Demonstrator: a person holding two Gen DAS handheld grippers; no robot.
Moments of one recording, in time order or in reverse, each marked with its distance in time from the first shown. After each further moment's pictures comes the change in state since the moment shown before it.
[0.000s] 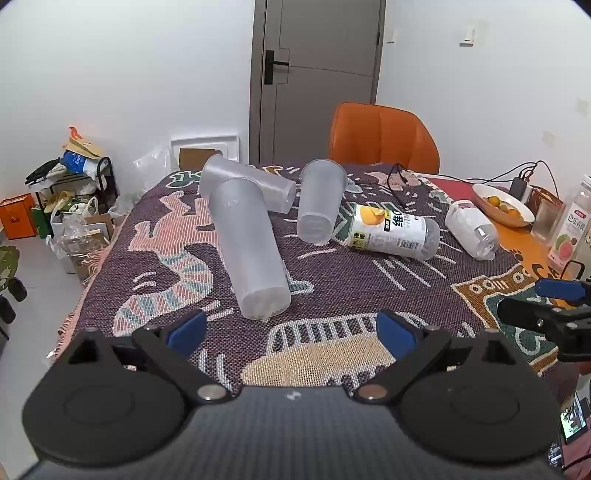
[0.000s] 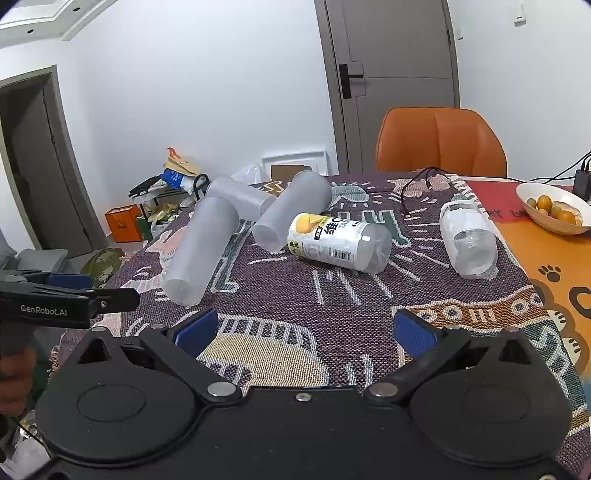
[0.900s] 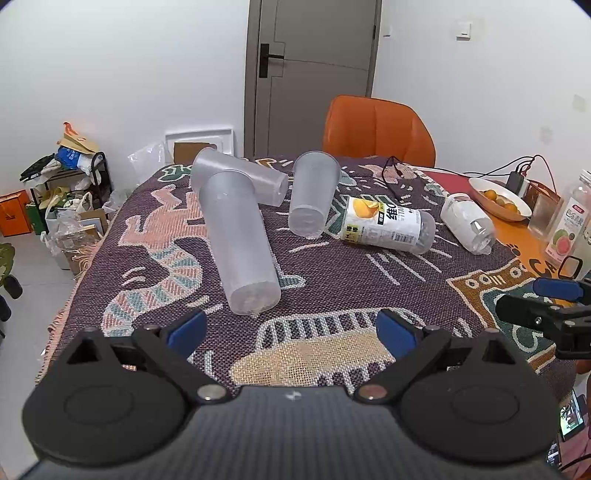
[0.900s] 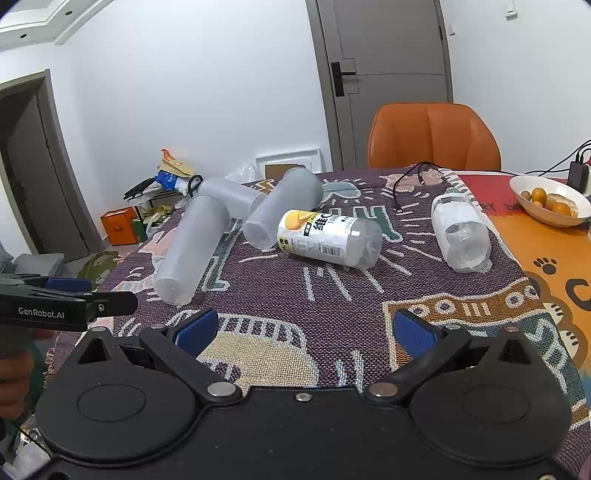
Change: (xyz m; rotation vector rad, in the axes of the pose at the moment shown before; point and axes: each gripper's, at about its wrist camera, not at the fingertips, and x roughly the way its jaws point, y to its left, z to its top) left arm 0.008 -0.008 -0.002 0.001 0.031 -0.015; right arm 0.002 -0.009 -0.005 0.021 0.010 -0.010
